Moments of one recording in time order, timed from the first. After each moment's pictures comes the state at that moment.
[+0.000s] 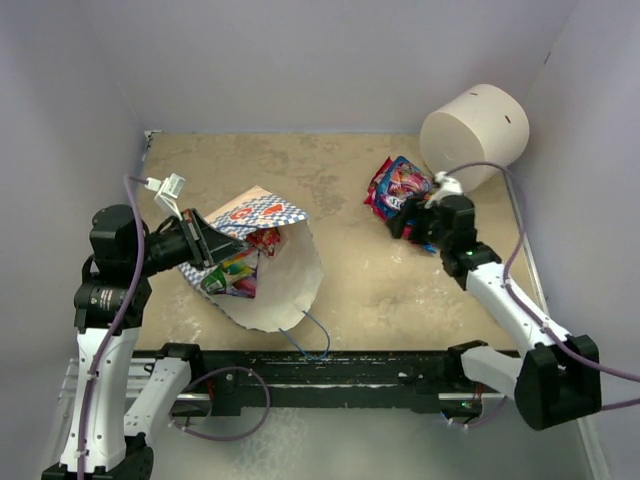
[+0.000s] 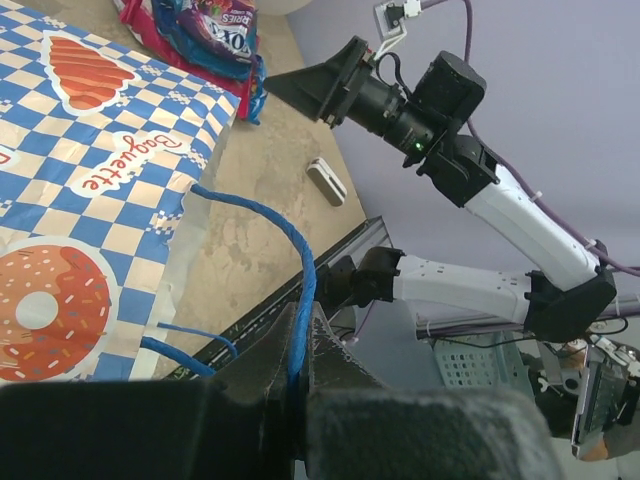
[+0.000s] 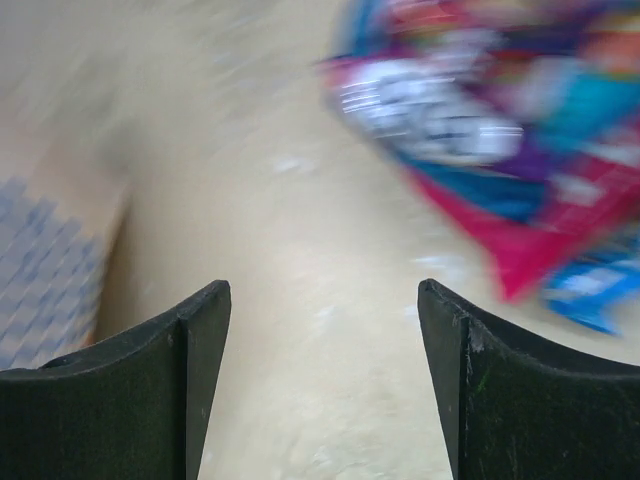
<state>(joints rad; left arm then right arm) -0.05 0.72 1.08 -0.69 0.87 -0.69 0.14 1.11 0.70 -0.09 -0.07 0.46</state>
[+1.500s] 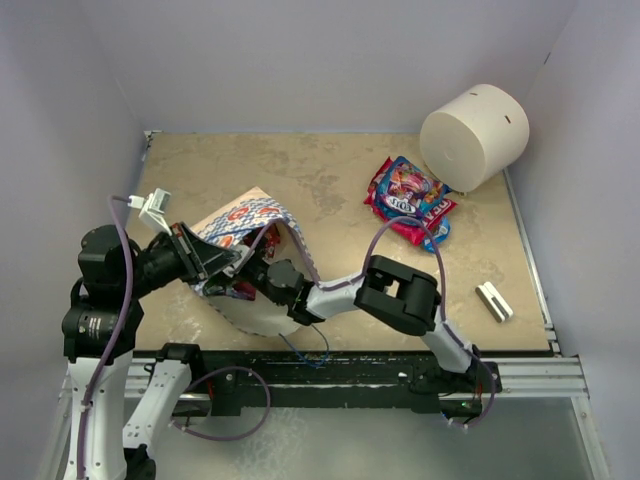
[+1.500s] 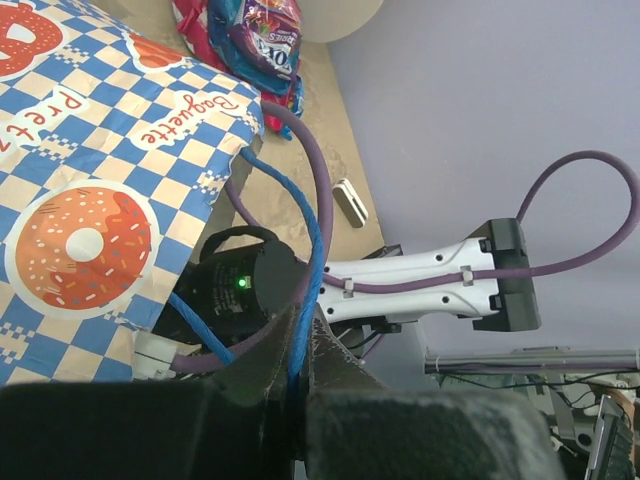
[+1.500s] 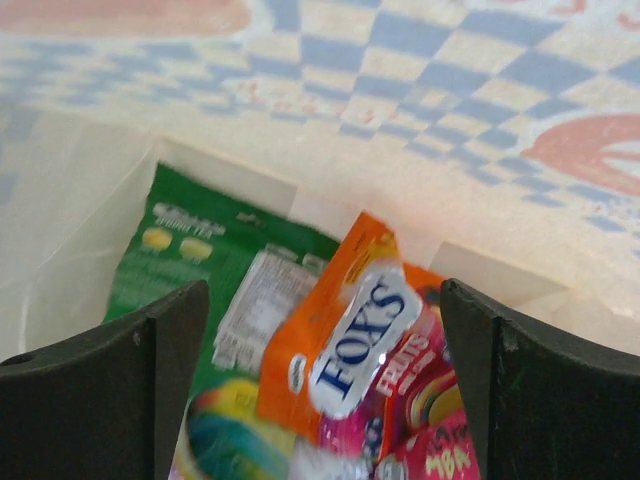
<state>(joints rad) -0.05 0.62 1.11 -0.83 0.74 -0.73 1.21 2.14 1.17 1.11 0.30 -0.38</state>
